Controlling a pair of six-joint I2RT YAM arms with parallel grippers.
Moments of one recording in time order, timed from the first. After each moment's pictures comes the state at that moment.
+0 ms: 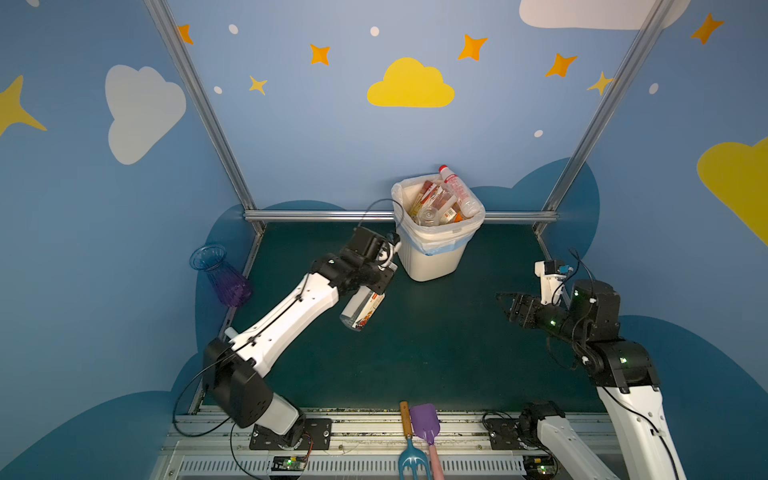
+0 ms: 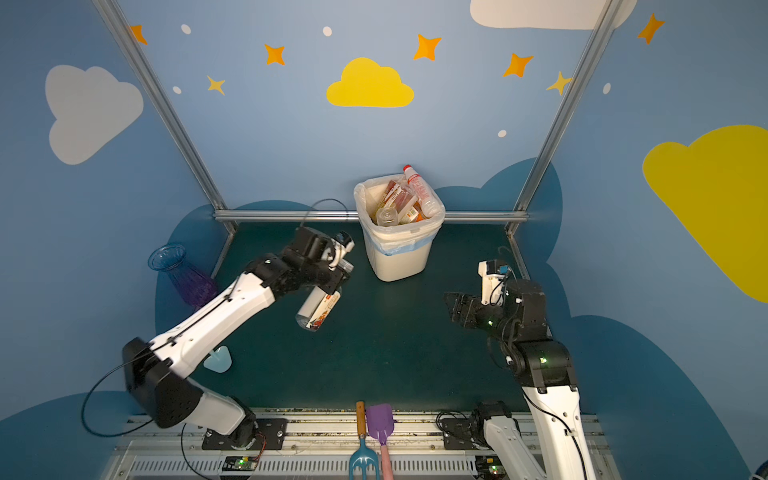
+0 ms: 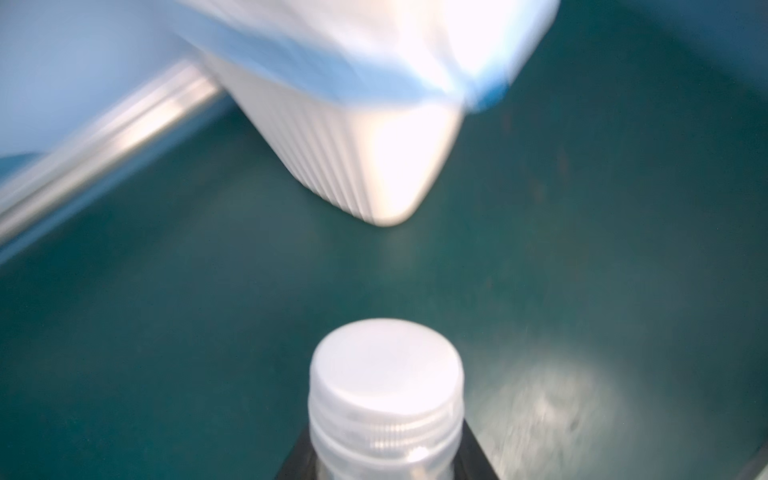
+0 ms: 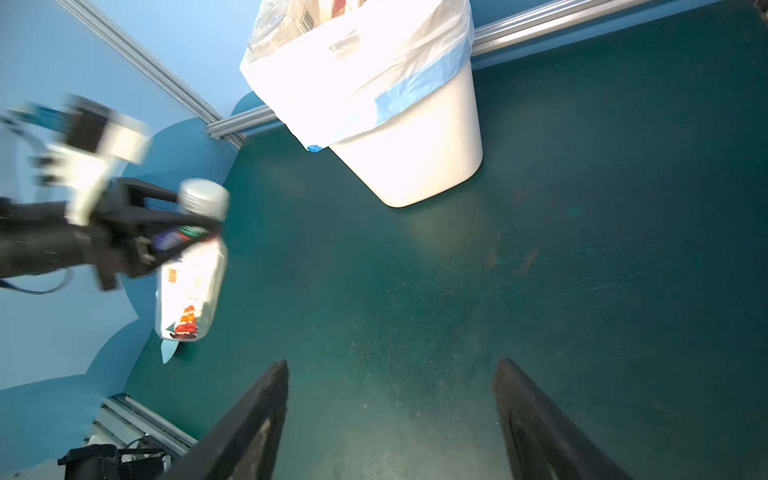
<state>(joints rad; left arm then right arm) -0.54 1.44 1.43 -0.71 0.03 0.01 0.14 0.75 1.04 -0.85 -0.36 0.31</state>
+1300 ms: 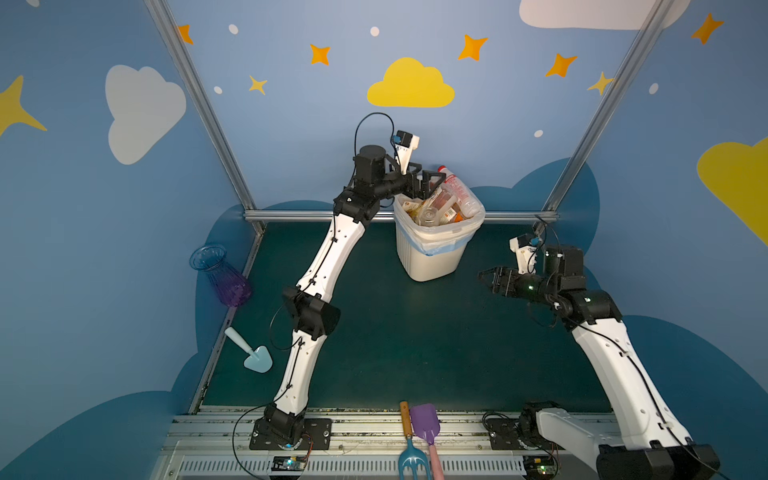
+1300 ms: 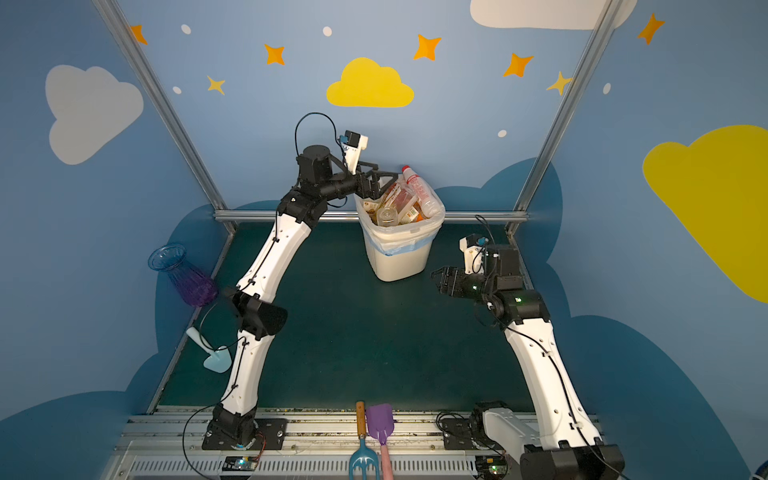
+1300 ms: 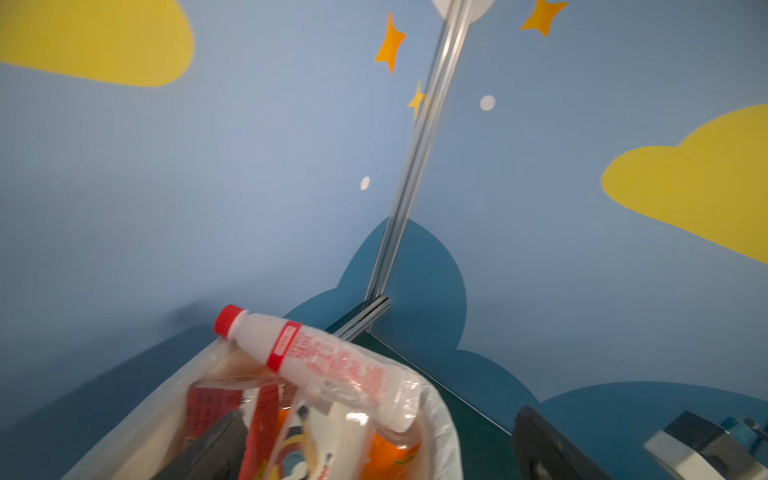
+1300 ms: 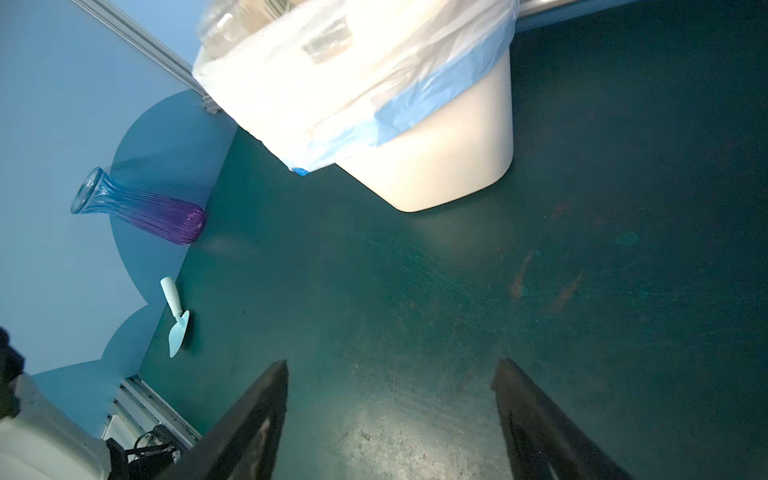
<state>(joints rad) -0.45 2.26 2.65 -0.42 0.55 -0.22 0.15 1.05 1.14 -0.73 -0.44 0.26</state>
